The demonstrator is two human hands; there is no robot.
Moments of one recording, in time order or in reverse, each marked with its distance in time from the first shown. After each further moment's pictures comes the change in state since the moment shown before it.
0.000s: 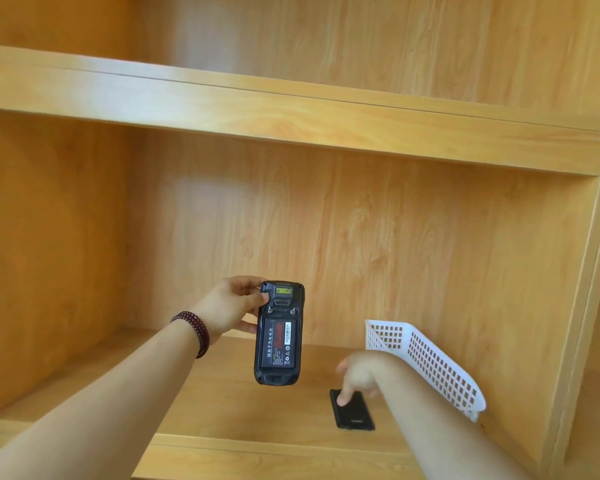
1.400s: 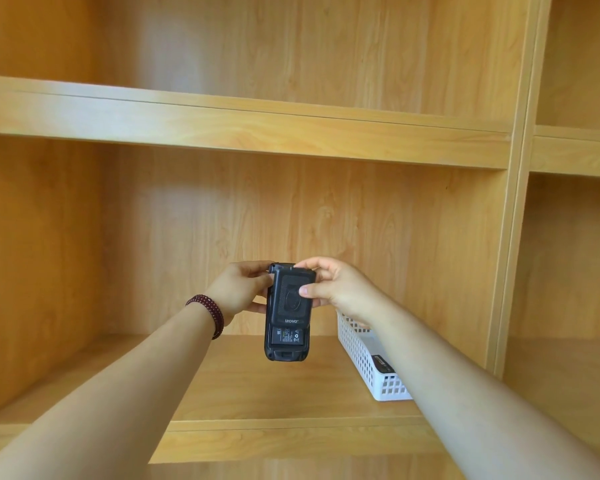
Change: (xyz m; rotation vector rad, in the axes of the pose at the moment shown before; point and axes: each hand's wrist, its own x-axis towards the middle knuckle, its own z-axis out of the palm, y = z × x) left_hand -0.017 0.046 0.051 0.029 -0.069 0.076; right_hand -0.124 -0.012 -0.046 0.912 0.457 -0.739
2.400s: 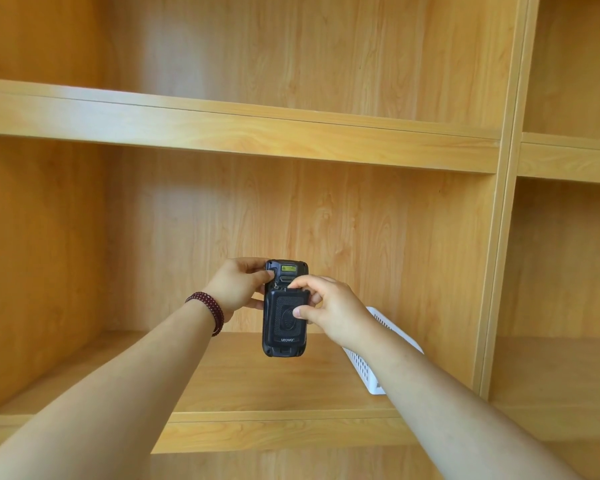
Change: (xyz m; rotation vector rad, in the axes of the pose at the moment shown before) left_hand -0.011 0.006 -0.002 -0.024 0.054 0.010; right_hand -0.029 0.012 0.021 -0.410 0.113 -0.150
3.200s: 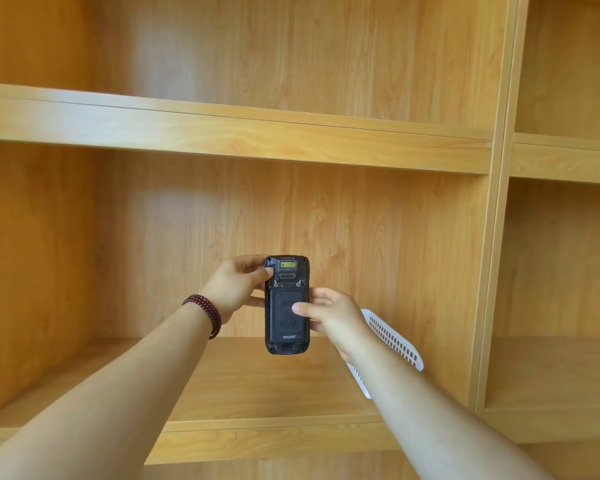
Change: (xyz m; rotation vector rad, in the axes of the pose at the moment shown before) left_hand 0.003 0.007 0.007 -0.053 -0.022 0.054; right_hand 0.007 0.026 0.013 0.621 0.159 0.383
